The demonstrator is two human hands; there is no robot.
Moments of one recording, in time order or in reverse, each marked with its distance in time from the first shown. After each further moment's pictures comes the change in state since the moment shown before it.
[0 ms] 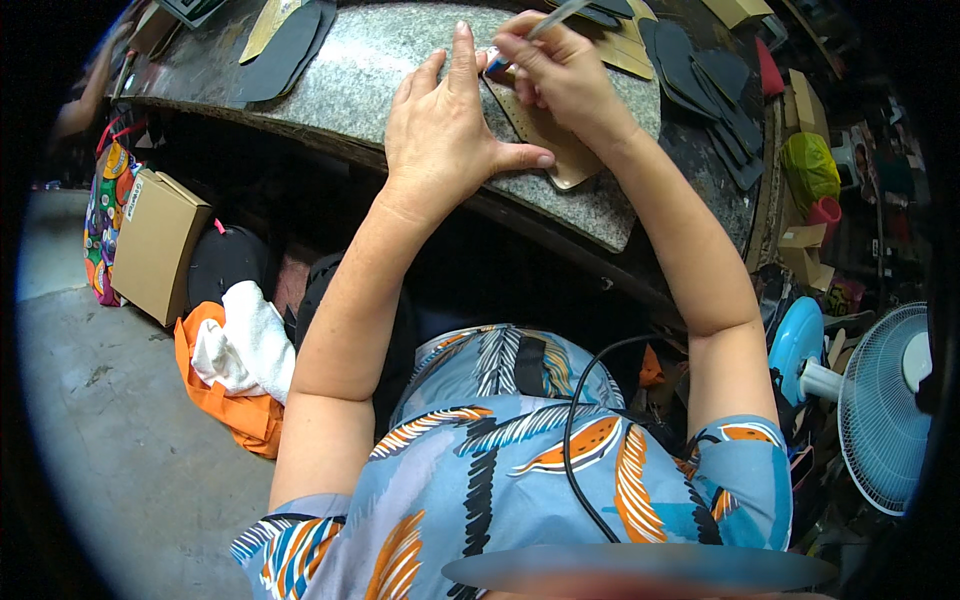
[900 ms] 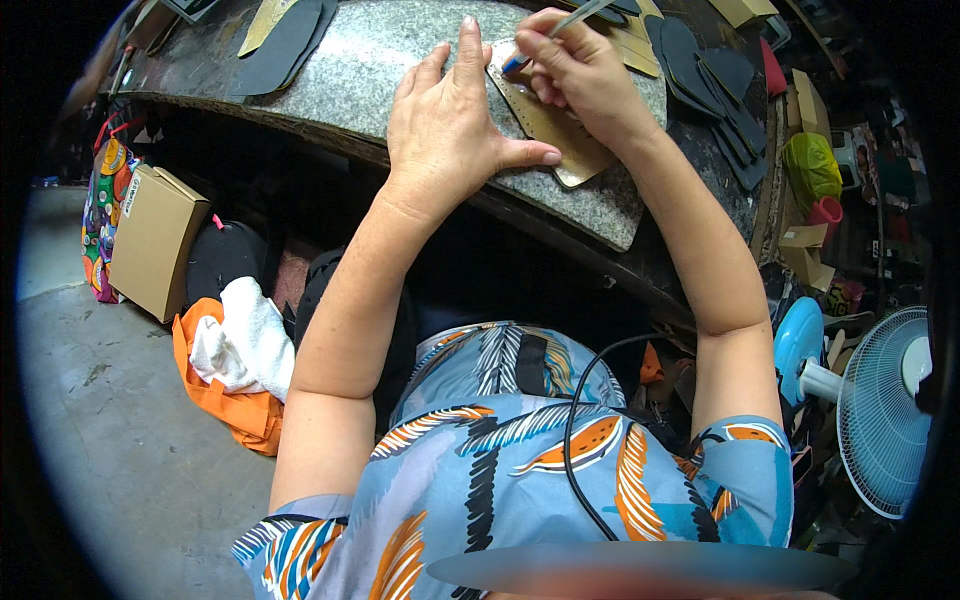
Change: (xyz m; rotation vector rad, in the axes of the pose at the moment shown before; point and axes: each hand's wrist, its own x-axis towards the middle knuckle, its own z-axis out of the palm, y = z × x) left_hand -0.001 0.002 -0.001 0.043 -0.018 -0.006; right_hand -0.004 0.003 -0.006 0.070 -0.098 0.068
